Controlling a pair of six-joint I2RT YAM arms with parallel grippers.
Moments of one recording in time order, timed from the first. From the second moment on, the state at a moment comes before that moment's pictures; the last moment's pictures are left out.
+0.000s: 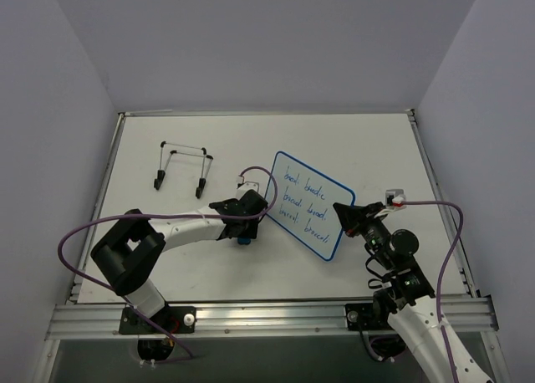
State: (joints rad) left arm -0.86 1.65 0.92 -0.36 -0.38 -0.61; right arm 0.31 0.35 0.17 0.21 -0.18 0.55
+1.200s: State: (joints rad) left arm -0.93 1.05 0.65 0.25 -0.25 -0.42; right arm 0.33 0.37 0.21 0.15 -0.17 0.56
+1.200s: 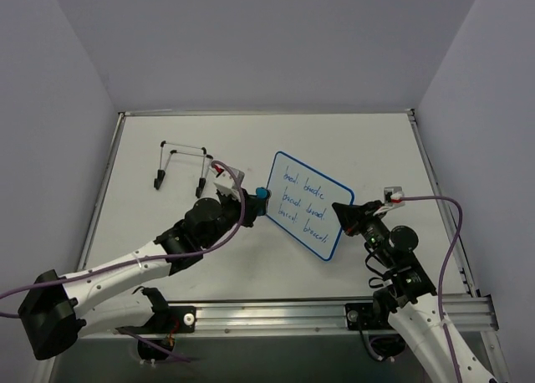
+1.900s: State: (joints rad) left arm -0.85 1.64 0.77 0.88 -0.22 -0.34; right arm 0.34 0.35 0.21 0.13 -0.22 0.55
